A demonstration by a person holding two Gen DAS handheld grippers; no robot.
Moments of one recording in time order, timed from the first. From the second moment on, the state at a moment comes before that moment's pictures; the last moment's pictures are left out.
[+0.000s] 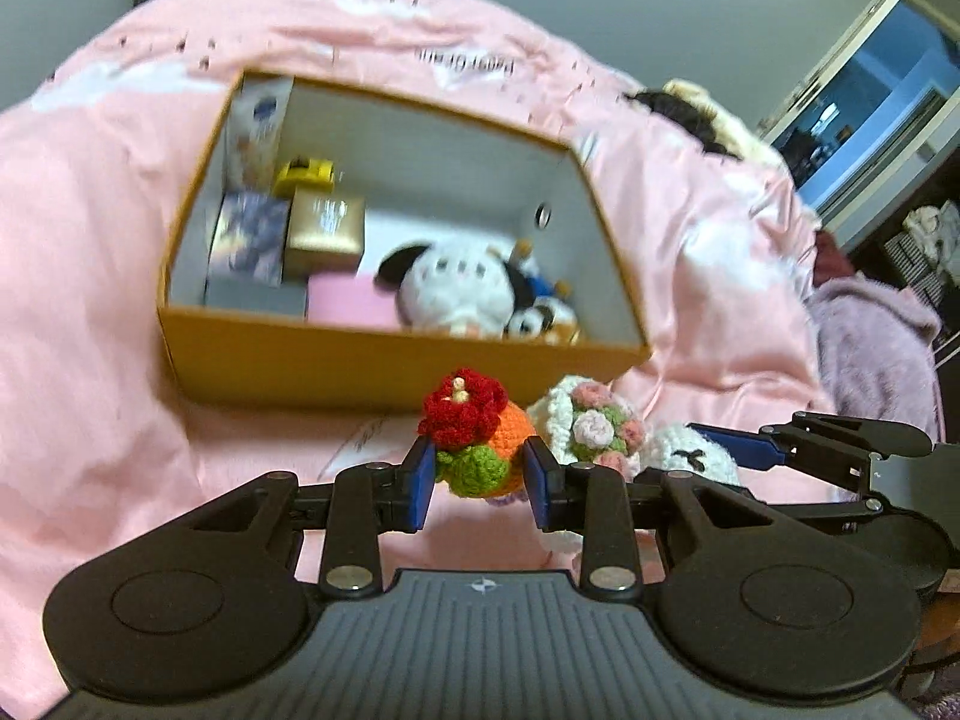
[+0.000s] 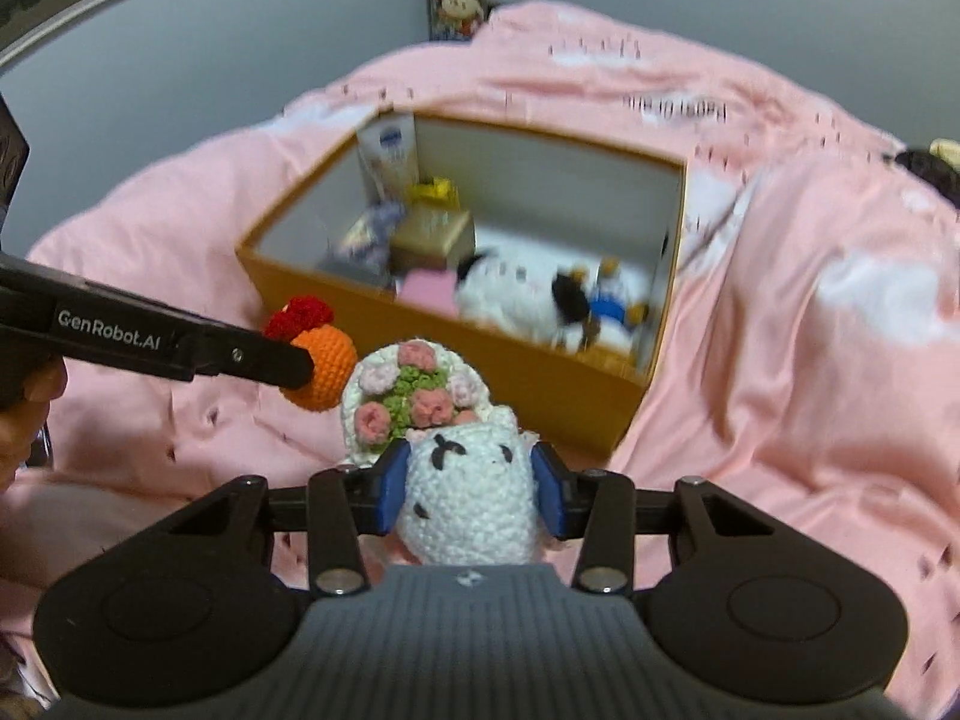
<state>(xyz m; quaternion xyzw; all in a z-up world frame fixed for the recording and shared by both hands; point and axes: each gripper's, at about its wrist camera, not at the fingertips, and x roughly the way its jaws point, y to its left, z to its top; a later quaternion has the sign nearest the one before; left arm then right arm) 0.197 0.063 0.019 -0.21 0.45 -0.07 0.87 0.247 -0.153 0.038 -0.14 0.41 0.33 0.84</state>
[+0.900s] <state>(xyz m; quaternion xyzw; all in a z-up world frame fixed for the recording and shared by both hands) 0.342 0.110 0.020 -0.18 0.43 -0.04 0.88 0.441 -0.048 0.012 -0.30 0.33 0.40 0.80</state>
